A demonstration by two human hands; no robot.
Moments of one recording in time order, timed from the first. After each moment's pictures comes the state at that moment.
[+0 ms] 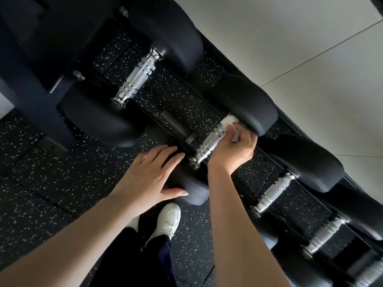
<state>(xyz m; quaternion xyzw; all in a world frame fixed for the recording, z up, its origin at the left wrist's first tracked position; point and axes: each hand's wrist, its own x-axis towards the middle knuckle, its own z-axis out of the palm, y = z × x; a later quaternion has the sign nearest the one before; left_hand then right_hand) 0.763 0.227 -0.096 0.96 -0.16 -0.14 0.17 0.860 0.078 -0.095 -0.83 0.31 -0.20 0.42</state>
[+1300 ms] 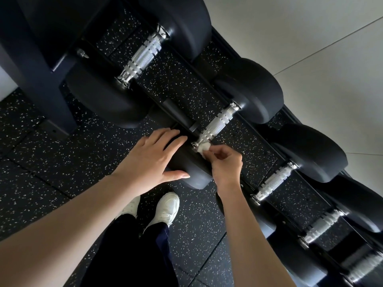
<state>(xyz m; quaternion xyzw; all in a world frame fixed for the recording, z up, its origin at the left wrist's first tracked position) 0.760 0.226 -0.096 0.96 -0.16 -0.14 0.20 0.799 0.044 -0.095 -0.84 0.28 0.18 0.43</state>
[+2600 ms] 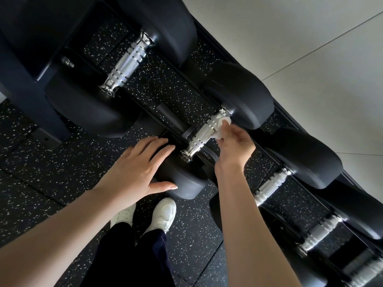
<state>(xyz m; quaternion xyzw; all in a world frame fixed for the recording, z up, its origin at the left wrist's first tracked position) 0.761 0.227 -0.095 0.95 -0.16 -0.18 0.21 0.858 0.041 -0.087 -0.65 0.42 0.02 0.64</state>
